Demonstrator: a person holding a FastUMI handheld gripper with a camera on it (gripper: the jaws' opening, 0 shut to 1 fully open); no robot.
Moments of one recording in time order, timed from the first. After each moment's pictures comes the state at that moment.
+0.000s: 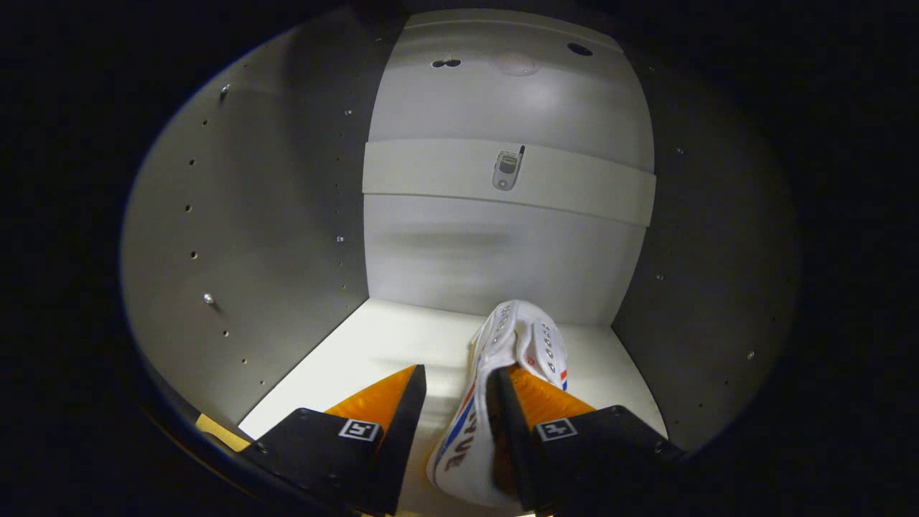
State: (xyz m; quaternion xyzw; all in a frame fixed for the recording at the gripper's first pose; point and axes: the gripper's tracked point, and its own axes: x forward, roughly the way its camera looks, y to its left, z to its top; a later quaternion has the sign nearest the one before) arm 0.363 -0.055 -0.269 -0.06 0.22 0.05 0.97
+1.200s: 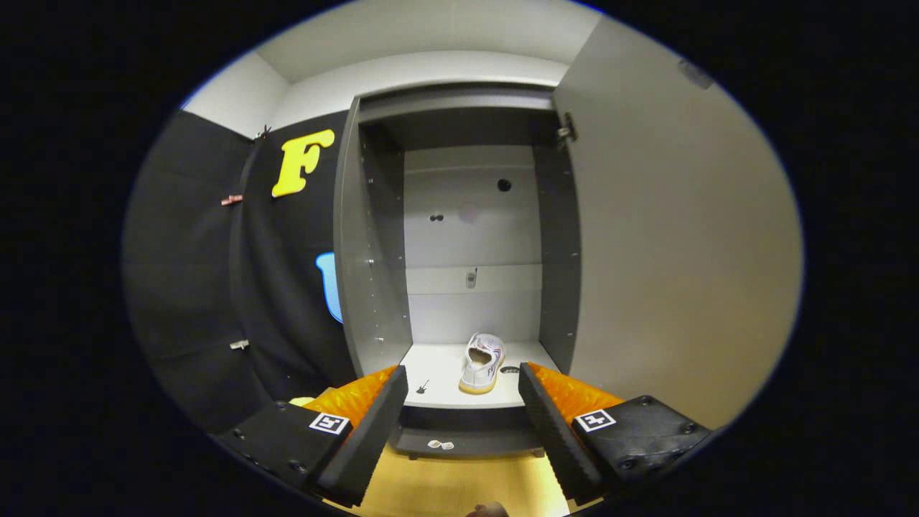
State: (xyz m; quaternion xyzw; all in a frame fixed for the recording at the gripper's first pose) arm 0.056 -0.060 -0.067 0.01 0.07 0.01 1.00
